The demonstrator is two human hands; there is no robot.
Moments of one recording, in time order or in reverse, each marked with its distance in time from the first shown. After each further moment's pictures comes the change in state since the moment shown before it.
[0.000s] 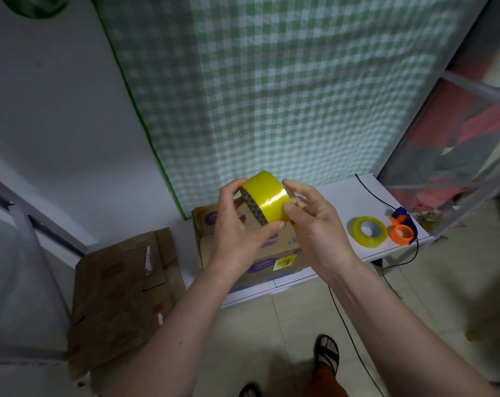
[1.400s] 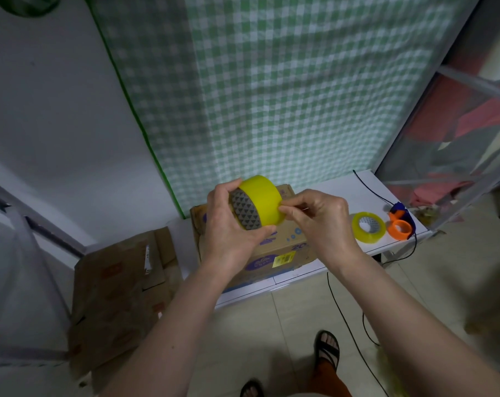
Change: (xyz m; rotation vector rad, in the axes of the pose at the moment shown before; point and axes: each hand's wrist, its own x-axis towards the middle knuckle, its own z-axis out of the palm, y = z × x) left_hand -0.002 0.001 -0.008 0.190 0.040 0.034; right_hand 0.001 -0.006 -0.012 -0.714 0.109 -0.373
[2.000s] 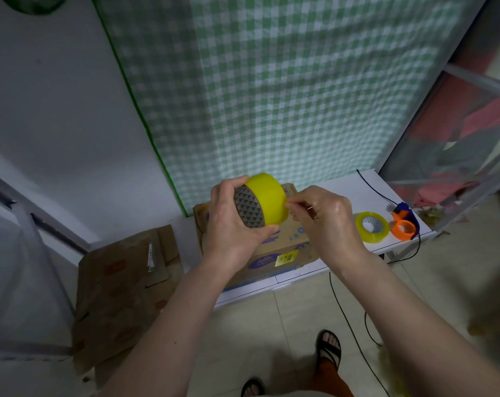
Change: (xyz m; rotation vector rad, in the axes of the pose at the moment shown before) left_hand 0.001 0.003 -0.004 0.065 -0.014 0.036; right_hand -0.001 0.000 -0.003 -0.249 0.004 -0.258
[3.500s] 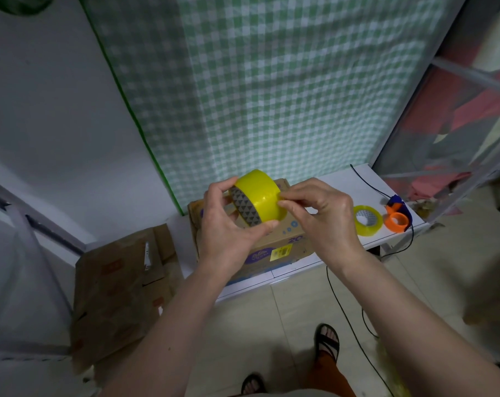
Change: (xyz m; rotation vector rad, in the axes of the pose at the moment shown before) left_hand -0.022 0.007 0.009 -0.199 0.045 -0.065; right_hand -0.015 -0.006 -0.011 0.199 0.095 0.021
